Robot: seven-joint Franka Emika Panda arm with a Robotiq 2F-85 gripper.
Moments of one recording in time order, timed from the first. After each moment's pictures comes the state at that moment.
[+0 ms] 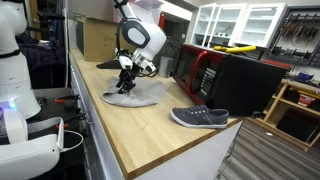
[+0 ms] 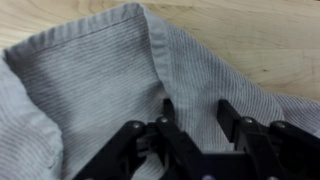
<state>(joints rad) -0.19 0.14 -0.11 -2.35 0.22 2.06 -0.43</state>
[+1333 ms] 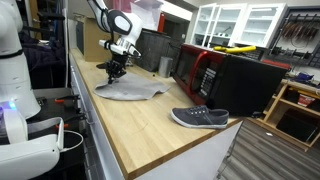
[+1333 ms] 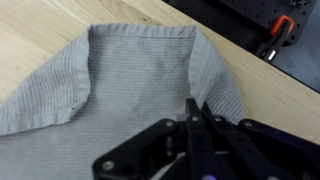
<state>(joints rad) -0.02 -0.07 0.00 -2.54 -0.09 2.12 -0.47</state>
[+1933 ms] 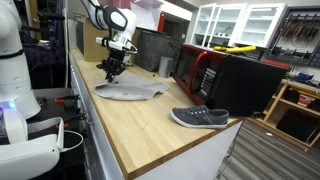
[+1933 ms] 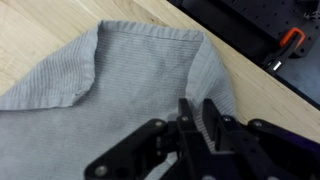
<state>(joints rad) 0.02 -0.13 0.01 -2.59 -0.16 2.14 -0.47</state>
